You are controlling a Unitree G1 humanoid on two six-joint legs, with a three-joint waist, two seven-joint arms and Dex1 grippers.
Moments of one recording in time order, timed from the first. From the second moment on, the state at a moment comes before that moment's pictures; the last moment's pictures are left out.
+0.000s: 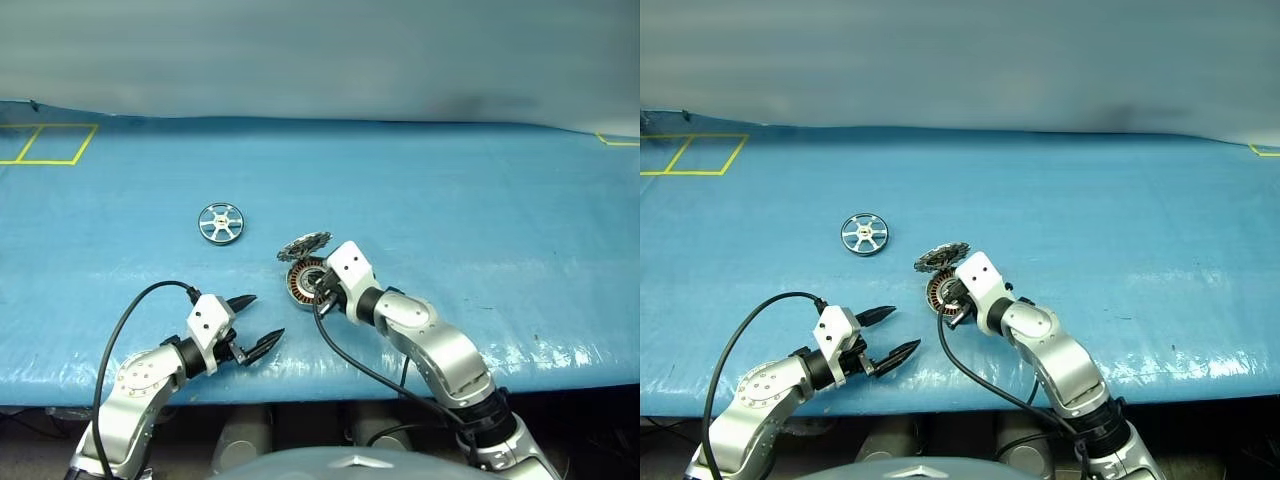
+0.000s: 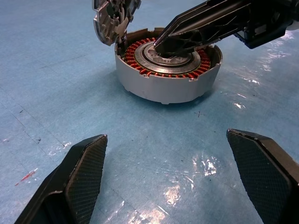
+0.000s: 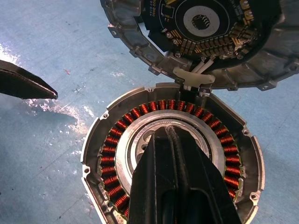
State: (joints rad) left arm 0.27 0.49 -0.08 -0.33 -0.28 0.21 -0.72; right arm -0.18 -0.25 0.38 -0.40 0.14 0.80 0.37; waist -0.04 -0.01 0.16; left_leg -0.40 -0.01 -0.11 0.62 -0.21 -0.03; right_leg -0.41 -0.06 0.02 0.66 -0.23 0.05
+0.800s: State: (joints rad) left arm 0.26 0.49 -0.09 -0.33 -0.28 0.21 -0.72; right arm -0.13 -0.23 0.35 -0.40 0.15 0.80 0.36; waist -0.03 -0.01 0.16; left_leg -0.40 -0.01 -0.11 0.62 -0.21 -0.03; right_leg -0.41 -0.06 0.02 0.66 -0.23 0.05
